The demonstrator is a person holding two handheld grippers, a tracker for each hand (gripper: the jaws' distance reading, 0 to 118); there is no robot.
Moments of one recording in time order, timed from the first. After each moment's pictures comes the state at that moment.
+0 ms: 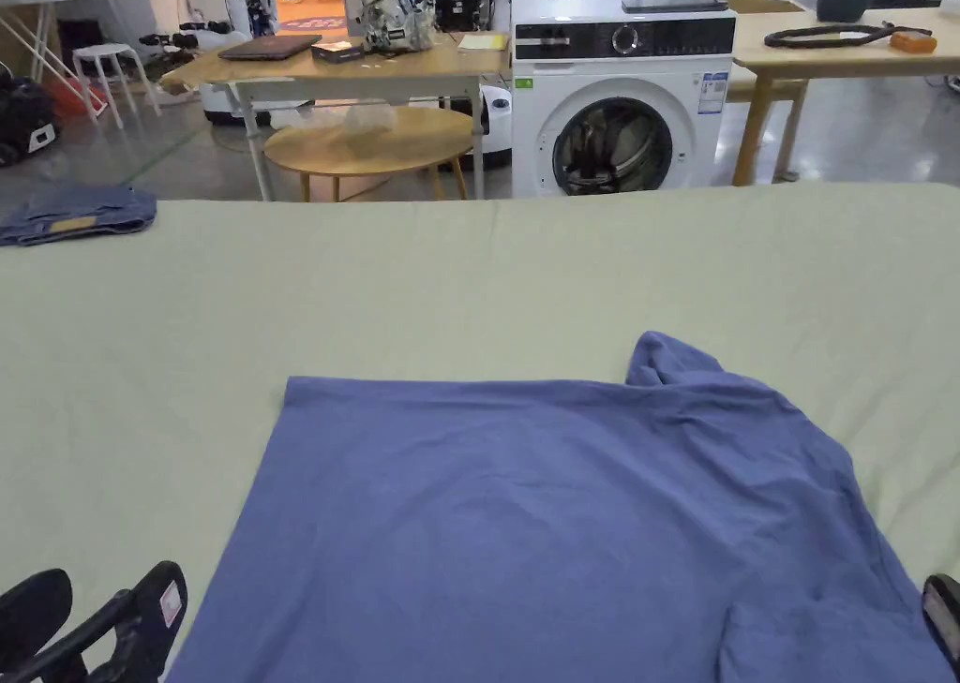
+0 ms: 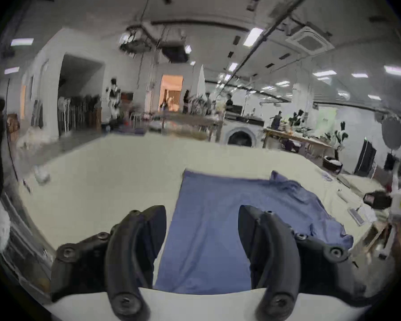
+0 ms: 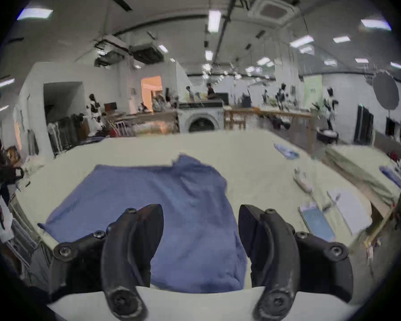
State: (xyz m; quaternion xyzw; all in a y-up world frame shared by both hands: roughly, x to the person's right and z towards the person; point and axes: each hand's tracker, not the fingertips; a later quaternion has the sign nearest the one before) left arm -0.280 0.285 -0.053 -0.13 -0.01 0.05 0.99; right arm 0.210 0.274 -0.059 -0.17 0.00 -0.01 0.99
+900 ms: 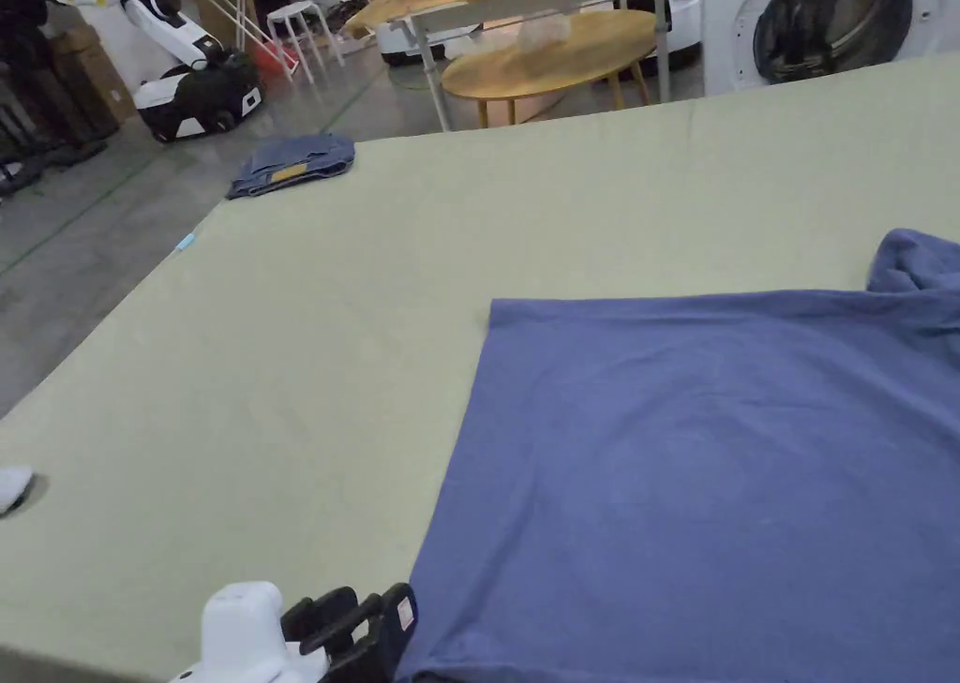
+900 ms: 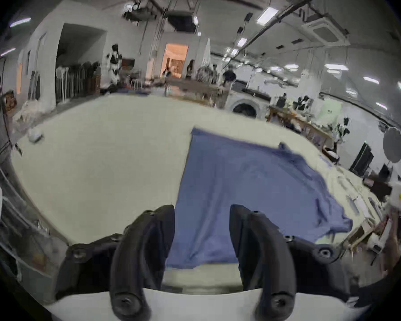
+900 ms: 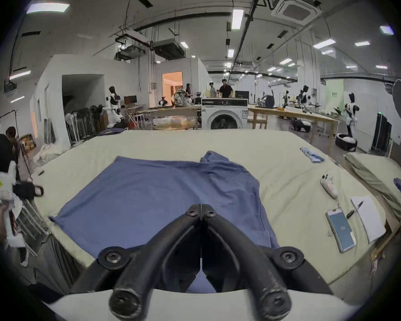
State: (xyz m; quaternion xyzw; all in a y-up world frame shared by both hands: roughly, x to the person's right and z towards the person) left arm -0.355 0.169 -0.060 -0.31 -0.01 0.13 0.94; right arm 0.192 0.244 -0.070 -0.21 0.05 -0.02 0.98
